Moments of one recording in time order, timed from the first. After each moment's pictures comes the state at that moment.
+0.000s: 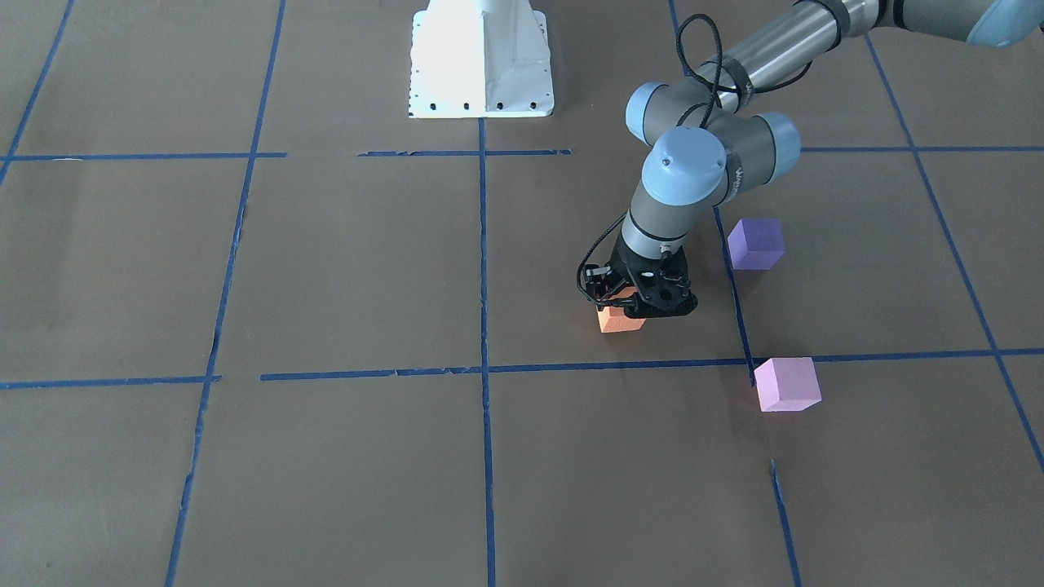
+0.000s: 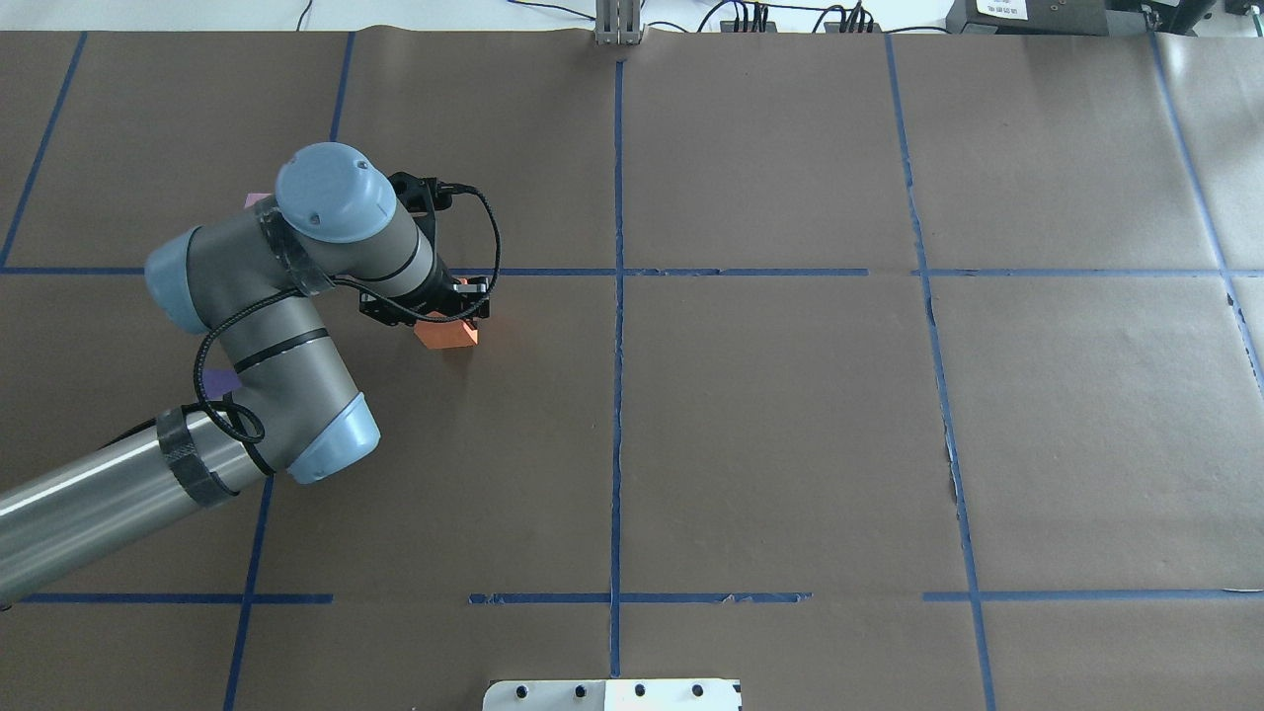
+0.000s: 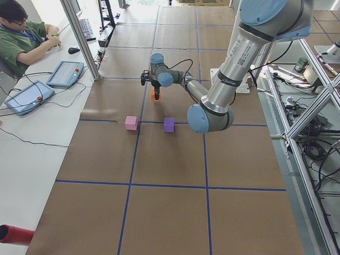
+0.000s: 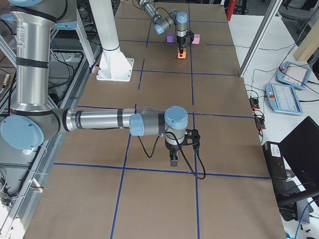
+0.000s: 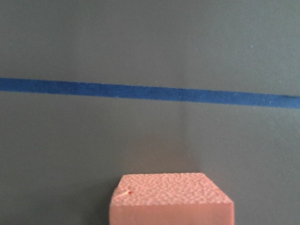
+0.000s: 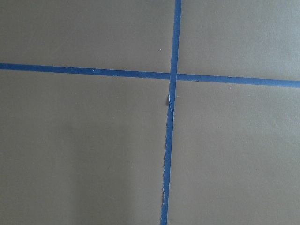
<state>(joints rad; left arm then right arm) -0.69 -2.14 -1.53 -1.82 -1.99 -1.14 1.53 -1.68 1.76 -1.56 2.34 0.04</state>
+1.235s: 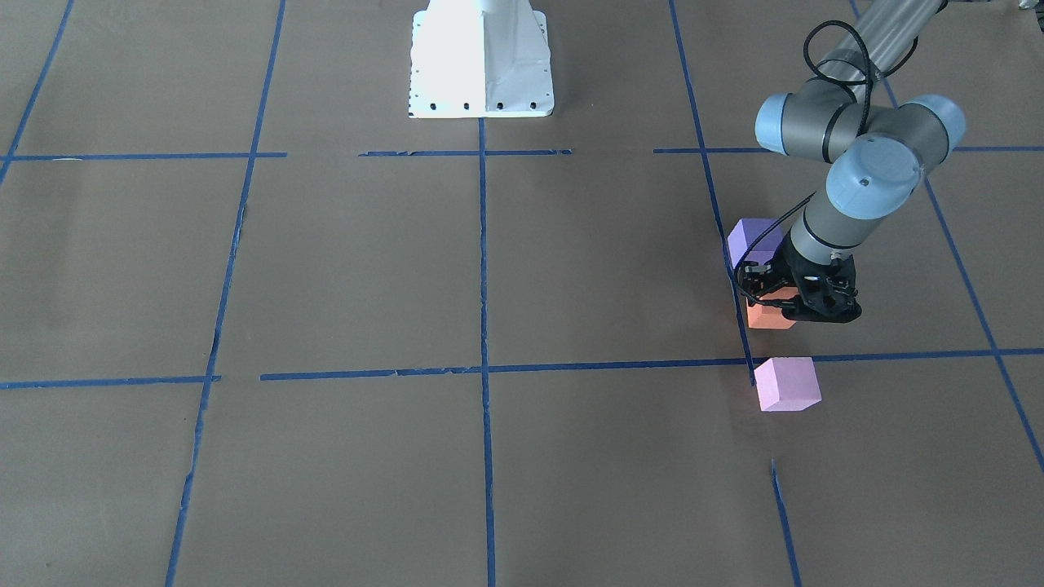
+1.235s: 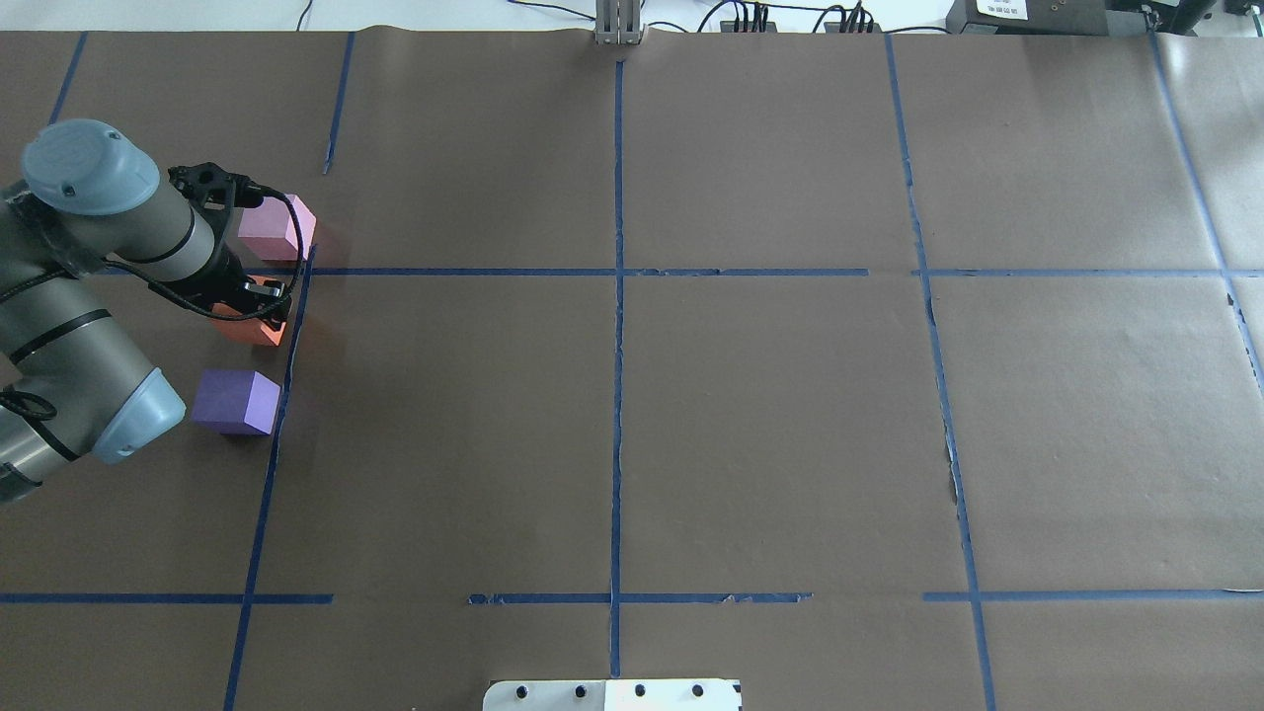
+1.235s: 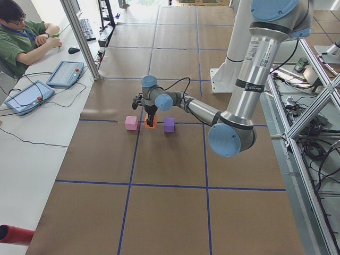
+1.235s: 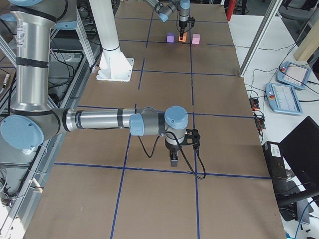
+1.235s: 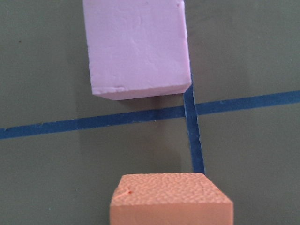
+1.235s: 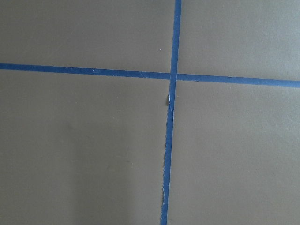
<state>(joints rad) -0.85 -1.87 -1.59 -1.80 -2.06 -0.76 1.53 -1.68 1.76 -1.56 2.34 0.04</state>
